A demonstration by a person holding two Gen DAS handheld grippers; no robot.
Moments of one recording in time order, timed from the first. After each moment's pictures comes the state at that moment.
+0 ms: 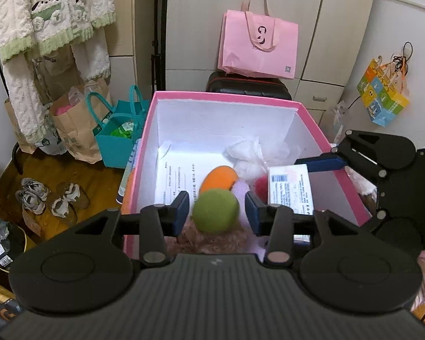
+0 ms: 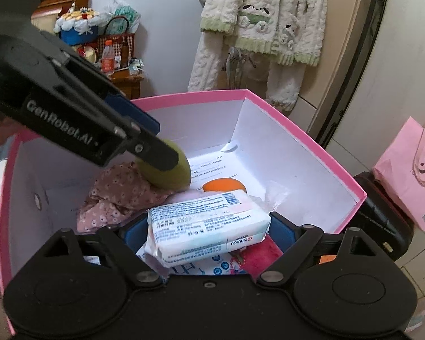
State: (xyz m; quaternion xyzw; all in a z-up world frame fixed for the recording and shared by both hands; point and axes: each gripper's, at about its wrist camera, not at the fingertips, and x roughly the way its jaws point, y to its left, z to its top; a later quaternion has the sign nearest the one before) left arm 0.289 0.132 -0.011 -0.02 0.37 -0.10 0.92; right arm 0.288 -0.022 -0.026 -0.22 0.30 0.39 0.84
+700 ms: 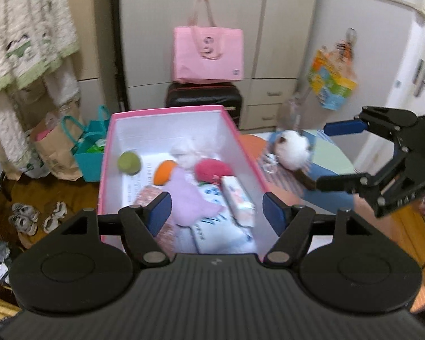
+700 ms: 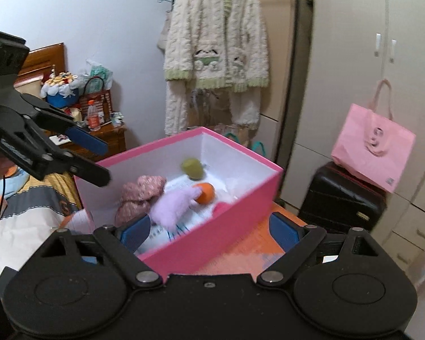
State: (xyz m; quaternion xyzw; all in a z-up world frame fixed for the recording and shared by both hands) left arm 0.191 0.090 0.058 0.02 0.35 -0.18 0.92; right arm 0.209 -0.144 0.047 -0.11 0.27 0.34 0.89
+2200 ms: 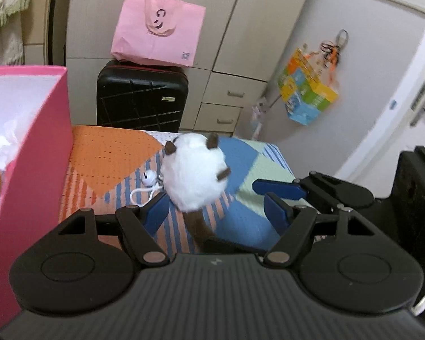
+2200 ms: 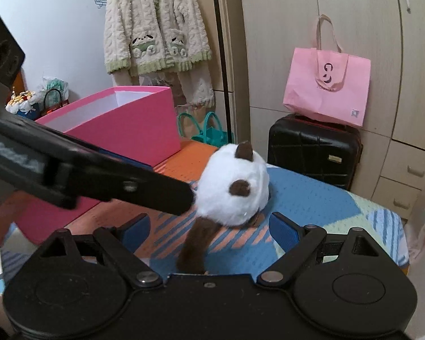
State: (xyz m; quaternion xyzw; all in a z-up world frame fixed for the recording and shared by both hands) left arm 0.305 -0.107 -0.050 -0.10 0.36 -0.21 0.90; right arm 0.281 -0.263 -0.082 -0.03 0.29 0.30 0.91
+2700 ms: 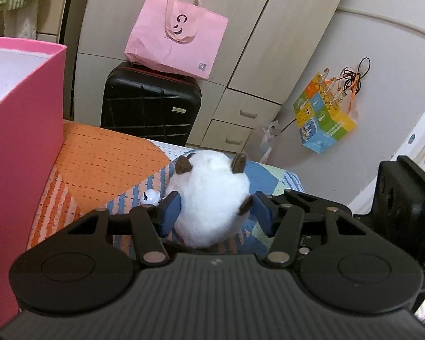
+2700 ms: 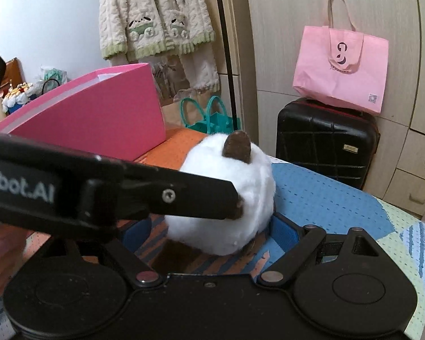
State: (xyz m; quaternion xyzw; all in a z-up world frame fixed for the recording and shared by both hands) left arm 0.338 -0.112 -0.084 -0.15 0.33 -0.18 0.91; right arm 0.339 -0.246 -0.111 -0.02 0.33 0.32 0.89
